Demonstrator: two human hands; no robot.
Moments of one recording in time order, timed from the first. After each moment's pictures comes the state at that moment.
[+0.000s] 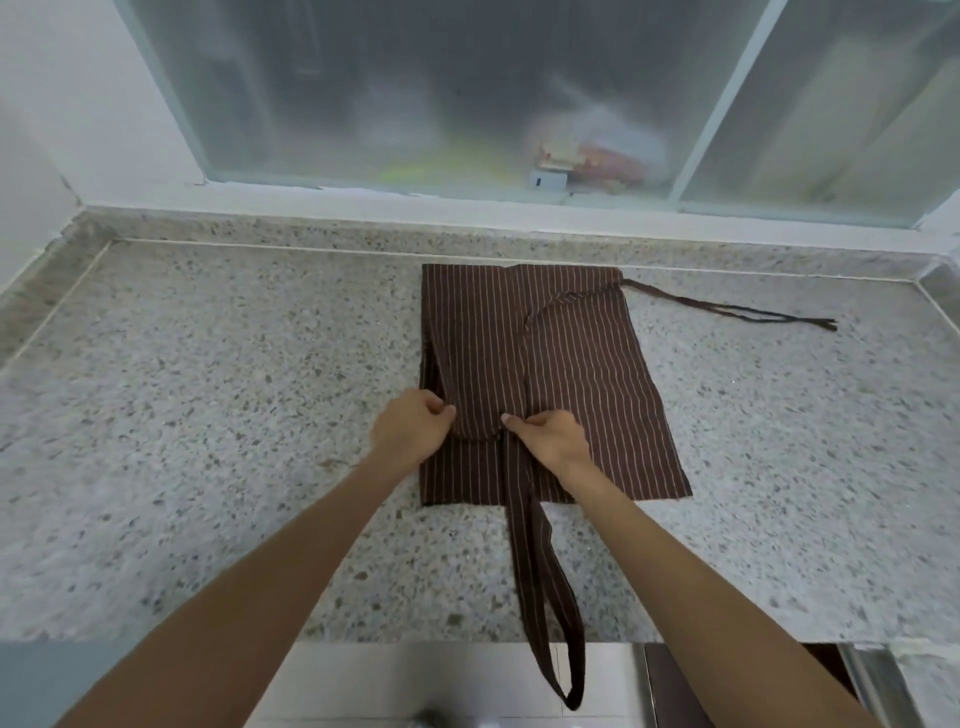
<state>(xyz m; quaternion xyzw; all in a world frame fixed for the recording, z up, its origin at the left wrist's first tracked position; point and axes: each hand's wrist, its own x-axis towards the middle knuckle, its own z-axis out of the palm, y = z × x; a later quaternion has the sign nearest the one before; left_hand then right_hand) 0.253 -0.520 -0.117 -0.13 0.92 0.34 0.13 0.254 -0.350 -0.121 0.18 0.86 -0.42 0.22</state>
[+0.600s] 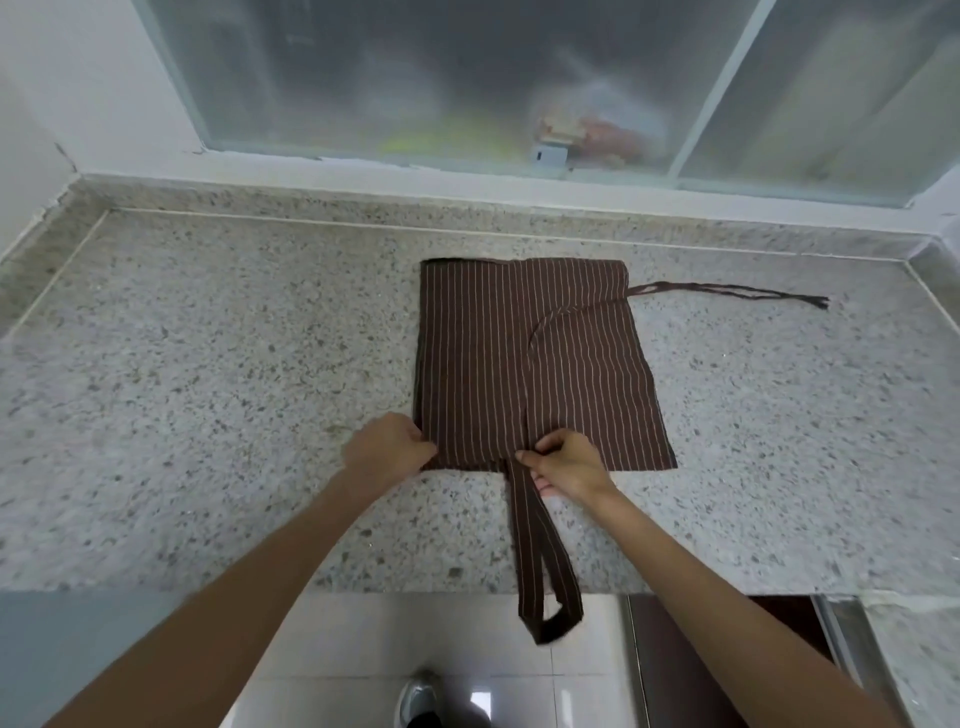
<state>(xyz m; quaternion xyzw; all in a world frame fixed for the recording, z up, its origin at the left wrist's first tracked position) 0.307 -0.544 -0.117 -0.13 0.92 0.30 0.23 0.311 -0.333 -0.123 0.22 0.79 -0.51 0.26</state>
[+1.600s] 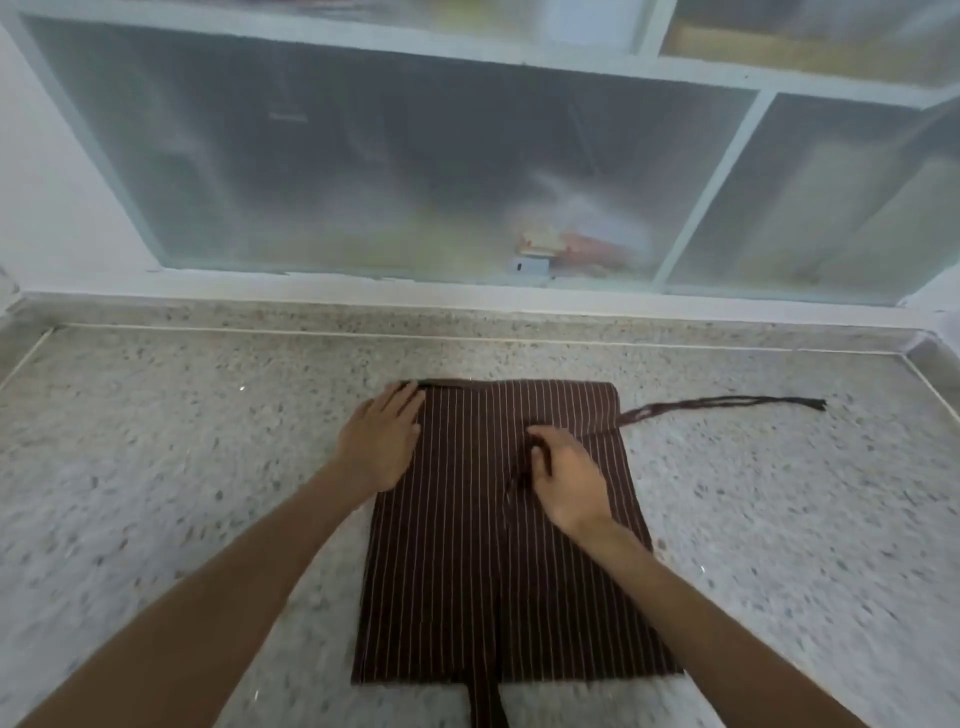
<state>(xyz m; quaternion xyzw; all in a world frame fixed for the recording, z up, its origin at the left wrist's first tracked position) 0.132 -0.549 -0.117 0.13 0.99 0.06 0.08 0.175 -0.319 -0.108 0.01 0.96 -0.27 0.05</state>
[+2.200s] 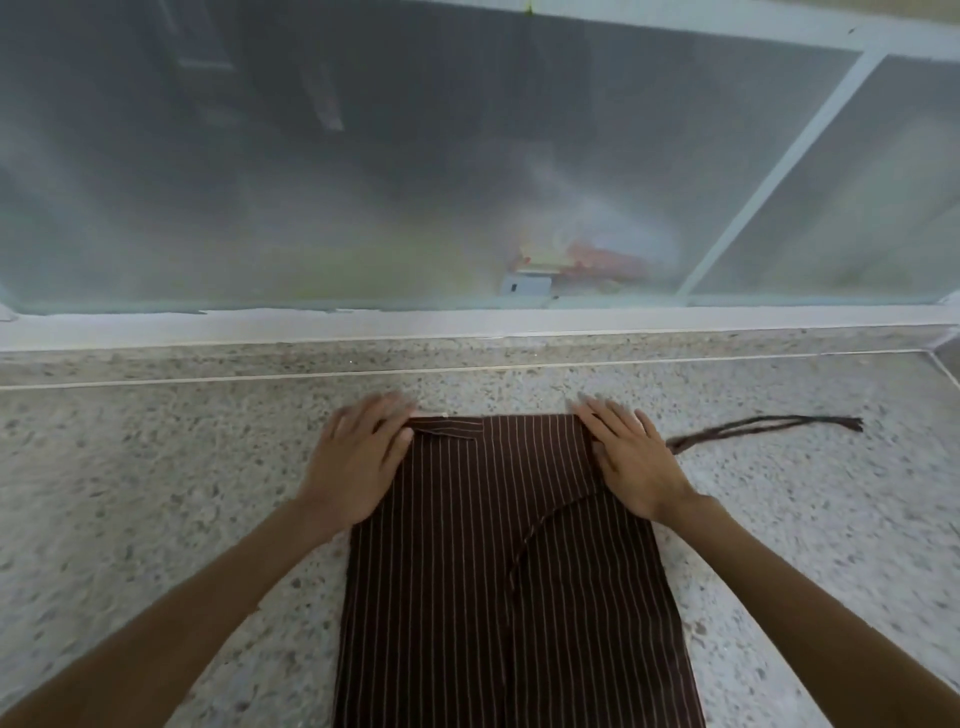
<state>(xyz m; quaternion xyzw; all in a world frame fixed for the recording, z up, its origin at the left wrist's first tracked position) 0.045 -0.560 -0.152 0.16 0.98 0.14 0.04 0.063 -0.225 -0.144 -0.11 0.99 -0.02 0.10</state>
